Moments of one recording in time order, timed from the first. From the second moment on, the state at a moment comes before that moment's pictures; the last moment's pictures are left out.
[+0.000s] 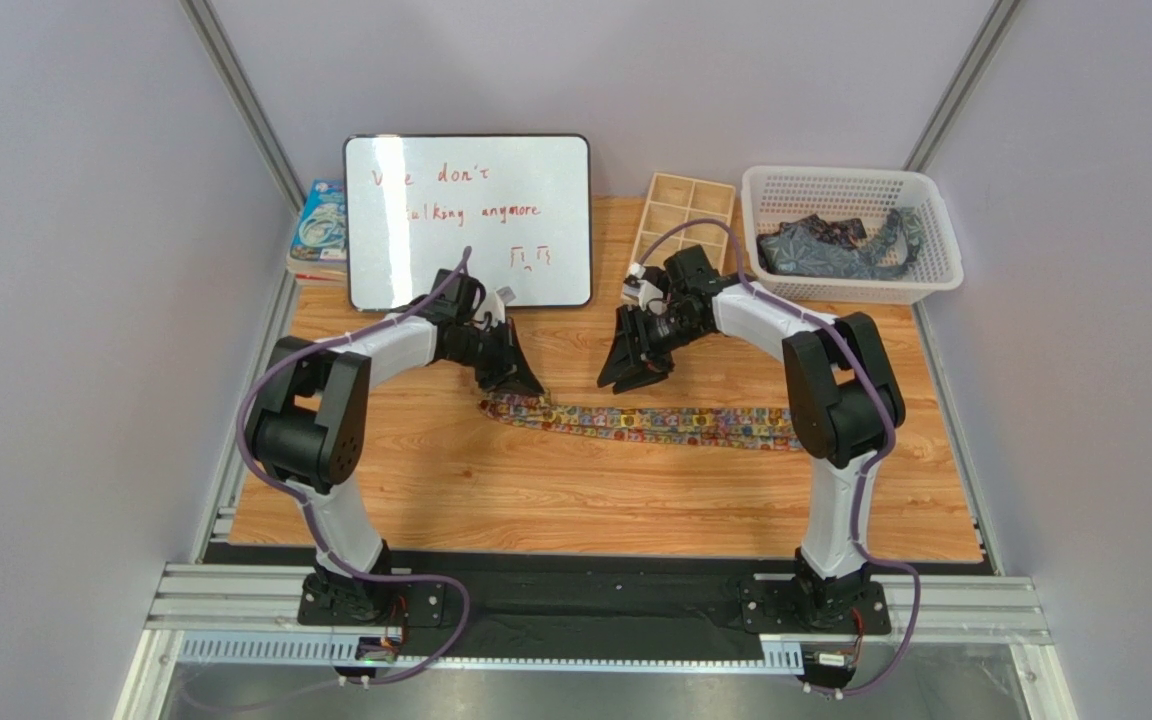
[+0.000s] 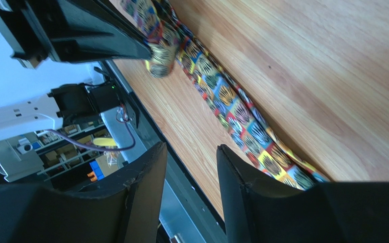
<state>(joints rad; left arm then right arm) -0.29 1.79 1.06 -0.36 0.70 -0.52 0.38 2.00 1.39 -0.59 -0.90 0.33</state>
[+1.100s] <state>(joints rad) -0.36 1.82 1.07 -0.27 0.66 -0.69 0.56 2.06 1.33 -0.24 -0.80 0.61</state>
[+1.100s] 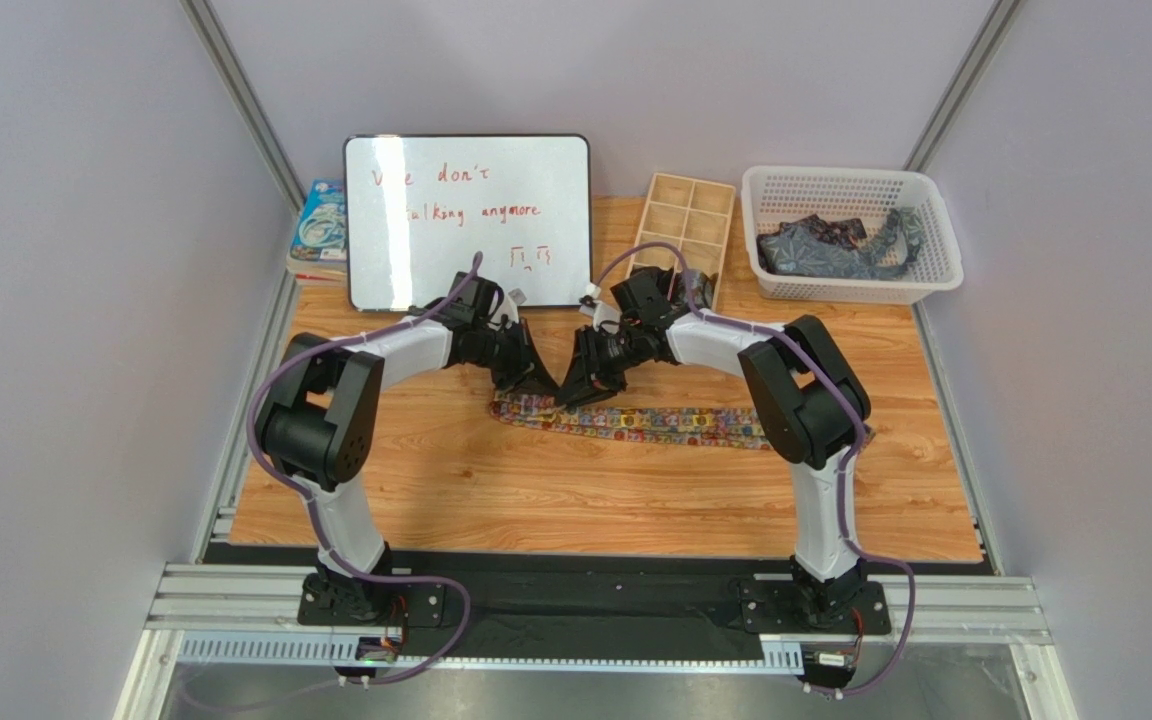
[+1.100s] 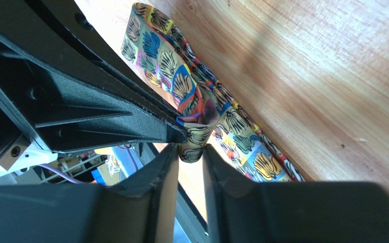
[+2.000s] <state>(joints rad) -0.22 1.44 1.04 -0.66 0.80 0.61 0.55 2.06 1.19 -0.13 -0.83 0.64</state>
